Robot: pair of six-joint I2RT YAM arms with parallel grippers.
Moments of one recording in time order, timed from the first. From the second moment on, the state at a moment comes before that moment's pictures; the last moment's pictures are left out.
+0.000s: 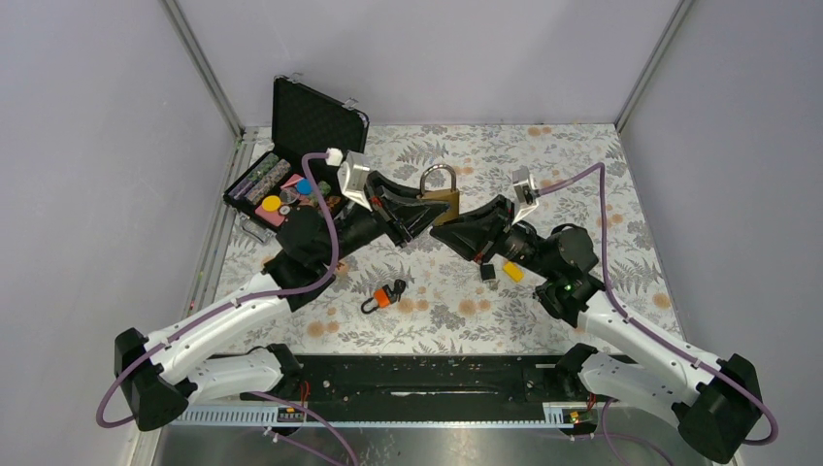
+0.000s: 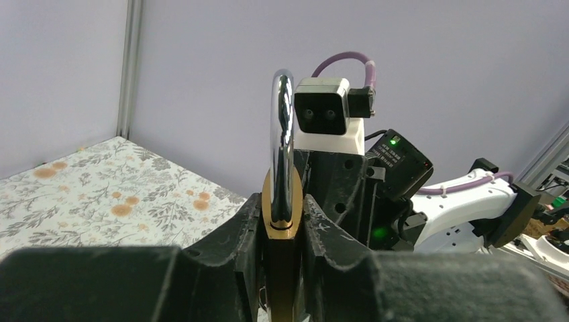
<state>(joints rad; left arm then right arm) -0.88 1.04 0.93 0.49 0.26 -0.47 0.72 0.93 0.64 0.69 -0.47 0.63</state>
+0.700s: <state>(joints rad) -0.77 0.94 0.93 0.58 0.19 -0.52 0.72 0.98 0.64 0.58 -0.69 0.64</state>
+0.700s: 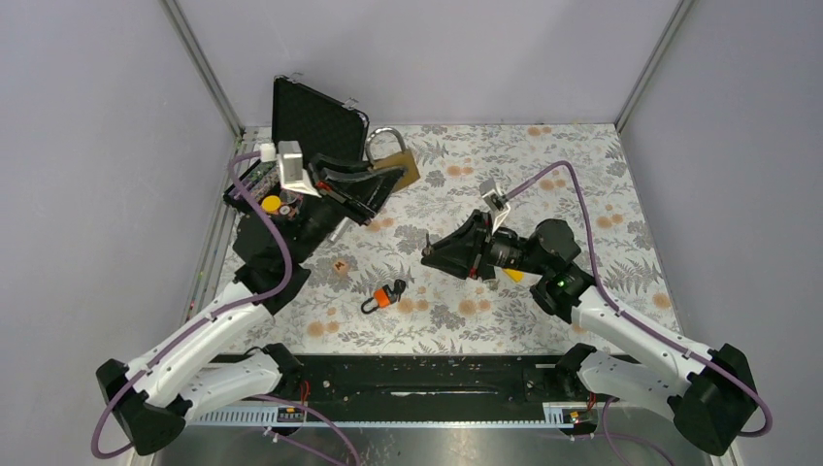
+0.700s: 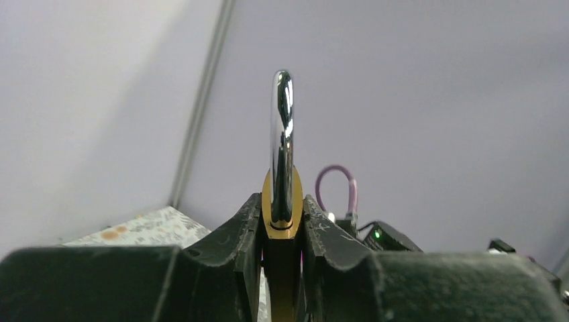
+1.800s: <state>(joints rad) -0.41 1.83 1.06 0.13 0.22 -0.63 0.65 1.97 1.37 -0.11 -0.02 0.65</state>
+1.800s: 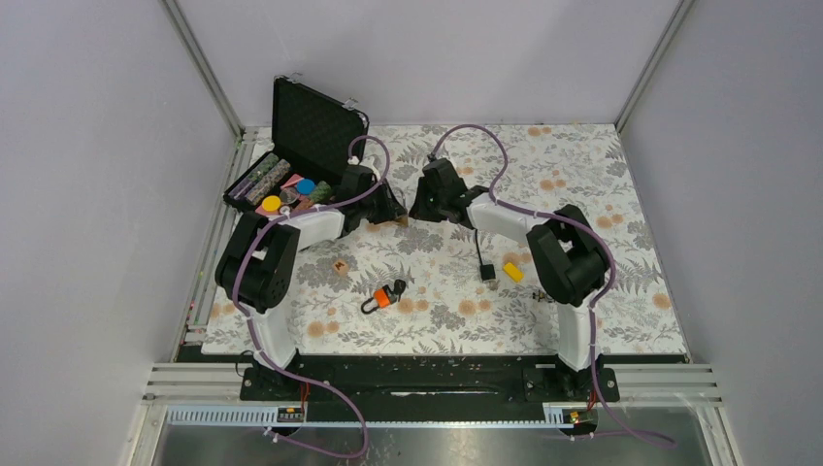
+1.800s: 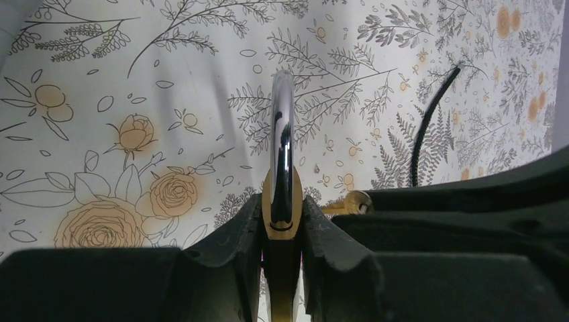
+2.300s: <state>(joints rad) -0.35 1.90 1.09 0.08 0.29 -0.71 0.64 2.11 1.52 -0.29 -0.04 0.73</state>
